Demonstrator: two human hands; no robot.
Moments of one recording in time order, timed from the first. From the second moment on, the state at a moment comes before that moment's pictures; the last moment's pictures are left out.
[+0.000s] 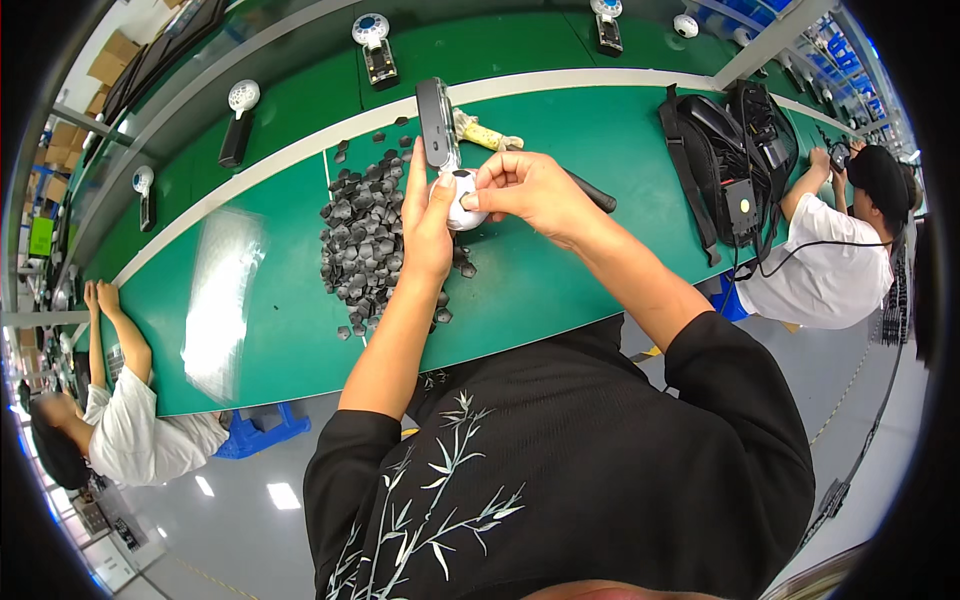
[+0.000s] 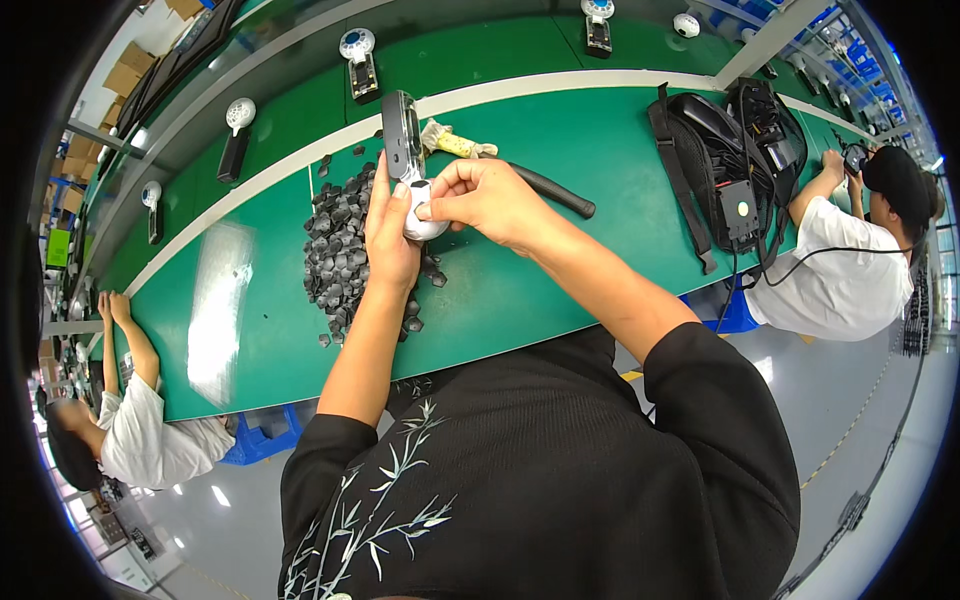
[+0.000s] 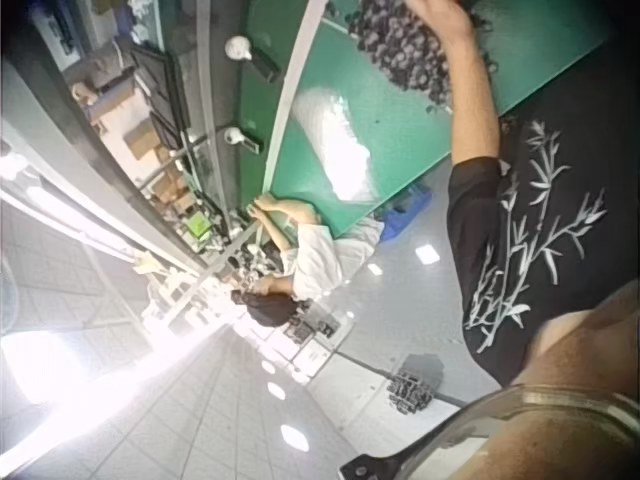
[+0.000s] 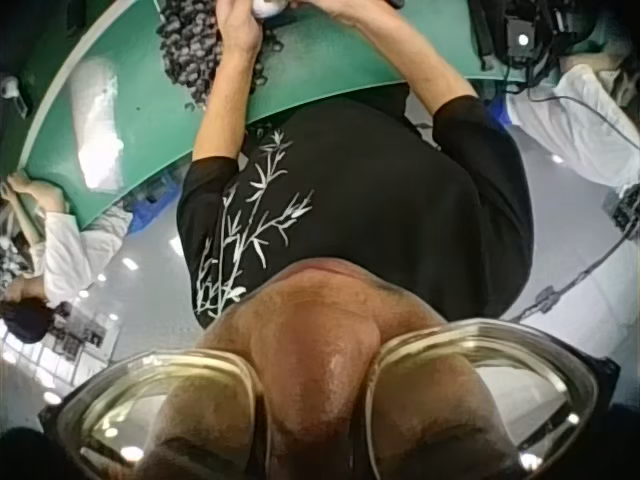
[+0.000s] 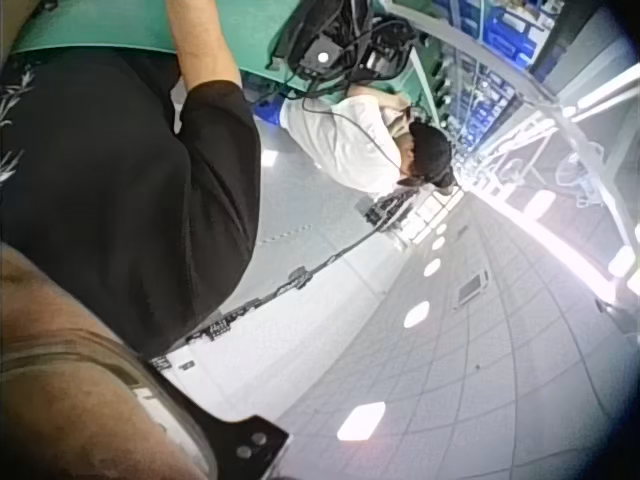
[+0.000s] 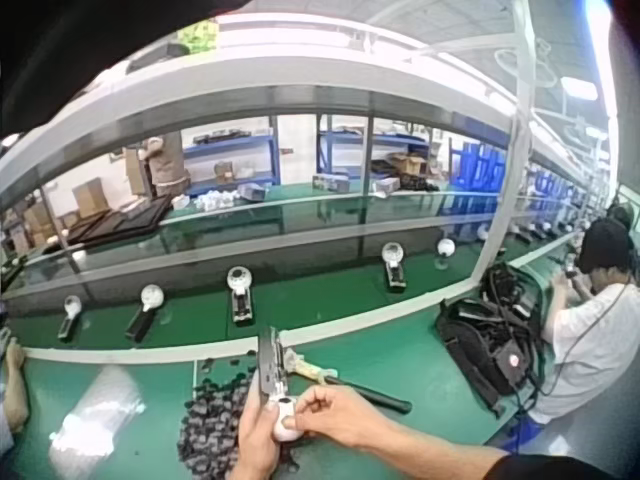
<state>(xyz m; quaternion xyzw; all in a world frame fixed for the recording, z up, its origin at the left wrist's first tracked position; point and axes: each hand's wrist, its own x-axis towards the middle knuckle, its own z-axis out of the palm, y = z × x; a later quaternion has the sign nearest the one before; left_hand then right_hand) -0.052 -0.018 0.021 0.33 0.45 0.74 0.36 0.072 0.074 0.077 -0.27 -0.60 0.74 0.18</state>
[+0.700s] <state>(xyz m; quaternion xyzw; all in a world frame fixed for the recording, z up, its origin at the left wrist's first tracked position) -0.065 -0.013 0.033 0.26 0.34 0.78 0.45 0.096 0.061 0.052 -0.29 -0.65 0.69 0.16</state>
